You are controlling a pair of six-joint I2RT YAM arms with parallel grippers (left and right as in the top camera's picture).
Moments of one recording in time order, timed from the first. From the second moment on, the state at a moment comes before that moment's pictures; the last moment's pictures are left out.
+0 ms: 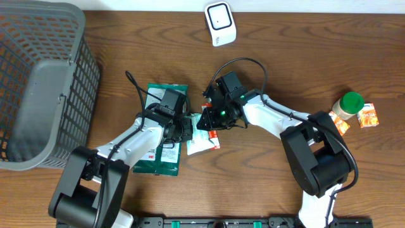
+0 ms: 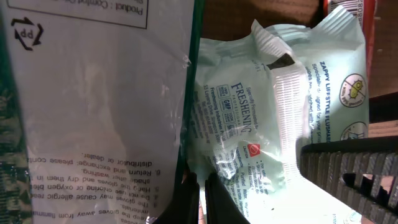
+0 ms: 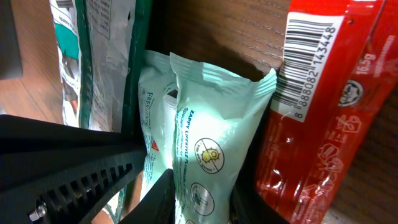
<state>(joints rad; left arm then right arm) -0.42 1.67 0.84 -0.44 0.20 -0.49 0.54 2.01 1.20 -0.41 -0.61 0.37</state>
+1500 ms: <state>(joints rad) -0.34 1.19 0.85 -0.65 0.20 -0.48 0.33 2.01 1.19 -0.53 -1.10 0.03</state>
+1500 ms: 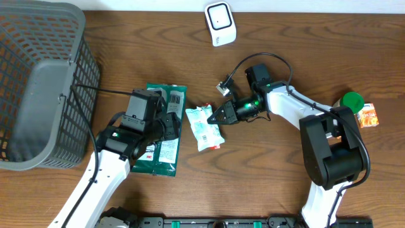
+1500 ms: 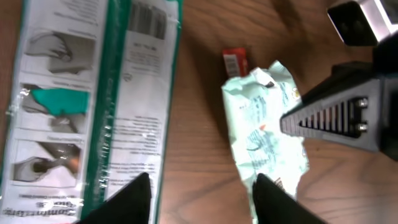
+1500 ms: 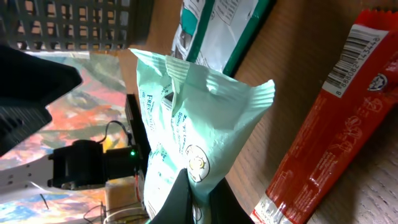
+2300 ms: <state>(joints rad) -0.34 1.33 0.85 -0.49 0.47 -0.43 0.35 2.01 1.19 -0.51 -1.37 -0.06</state>
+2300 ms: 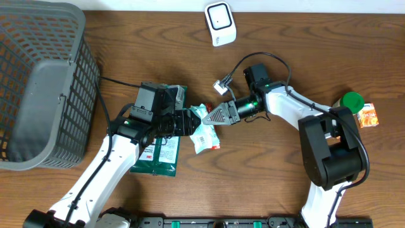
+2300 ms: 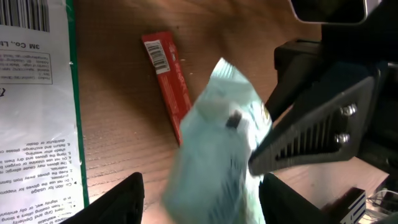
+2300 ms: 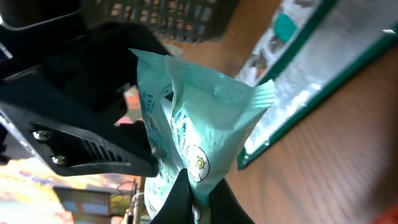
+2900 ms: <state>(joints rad) -0.34 1.34 0.85 -0.49 0.51 -0.43 0.38 2.01 1.19 -0.46 -1.38 -0.07</state>
